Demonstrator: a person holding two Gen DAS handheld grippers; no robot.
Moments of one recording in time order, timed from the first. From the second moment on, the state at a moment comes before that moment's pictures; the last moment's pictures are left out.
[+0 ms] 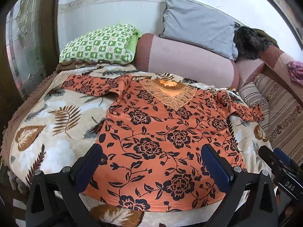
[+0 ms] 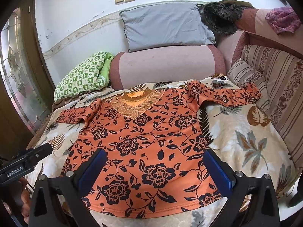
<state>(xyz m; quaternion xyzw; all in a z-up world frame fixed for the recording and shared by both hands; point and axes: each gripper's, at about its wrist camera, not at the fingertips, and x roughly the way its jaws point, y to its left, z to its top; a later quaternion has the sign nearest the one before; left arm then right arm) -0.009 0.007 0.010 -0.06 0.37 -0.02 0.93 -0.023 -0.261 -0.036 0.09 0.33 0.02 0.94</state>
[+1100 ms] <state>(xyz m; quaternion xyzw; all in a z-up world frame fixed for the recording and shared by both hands) -0.006 0.006 0.001 -0.03 0.37 0.01 0.93 -0.020 -0.265 -0.043 0.10 0.34 0.01 0.94</state>
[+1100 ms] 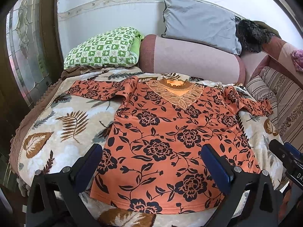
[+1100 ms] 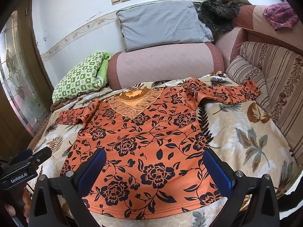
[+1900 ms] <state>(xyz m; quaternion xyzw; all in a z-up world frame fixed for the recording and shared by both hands) -0.005 0.006 0.007 -0.02 0.37 0.01 0.93 -0.016 -0.258 -0.041 0.09 0.34 0.02 0.94</state>
